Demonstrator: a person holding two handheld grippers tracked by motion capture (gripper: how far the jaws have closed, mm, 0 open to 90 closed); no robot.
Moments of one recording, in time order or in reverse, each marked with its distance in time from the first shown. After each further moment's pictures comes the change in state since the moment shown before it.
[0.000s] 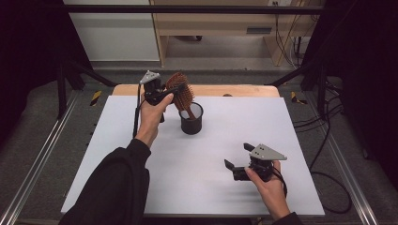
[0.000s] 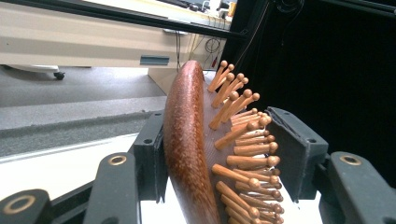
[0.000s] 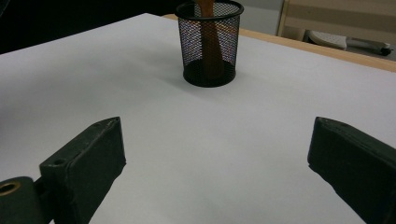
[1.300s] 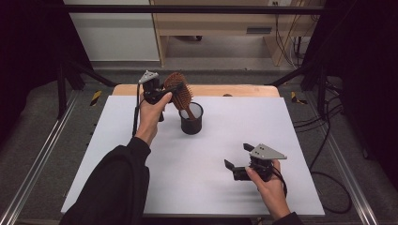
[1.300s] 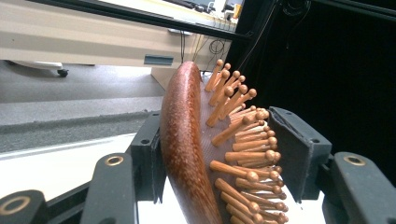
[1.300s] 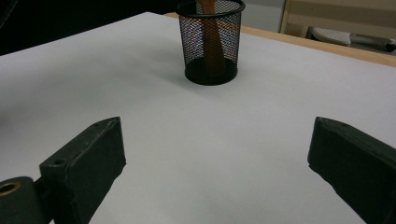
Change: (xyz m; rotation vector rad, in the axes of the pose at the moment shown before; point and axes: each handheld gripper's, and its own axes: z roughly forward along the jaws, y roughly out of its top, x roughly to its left) left arm 0.011 -0.003 0.005 -0.007 0.015 -0.019; right arm -0.001 -0.001 0.001 0.008 0.011 0.015
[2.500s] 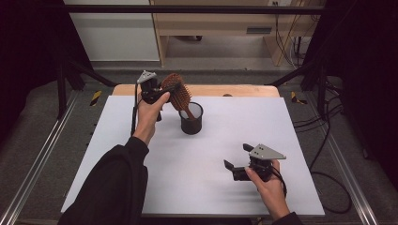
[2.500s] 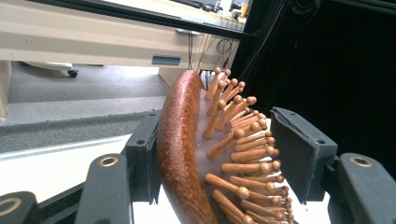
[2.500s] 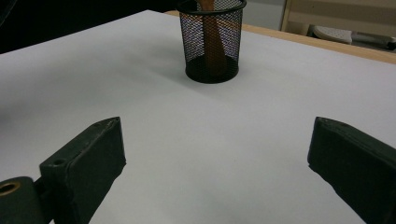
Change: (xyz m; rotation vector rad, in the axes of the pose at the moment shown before) left arm 0.007 0.000 -0.002 0.003 0.031 0.014; right arm 0.000 -0.001 0.001 0.005 0.001 -0.001
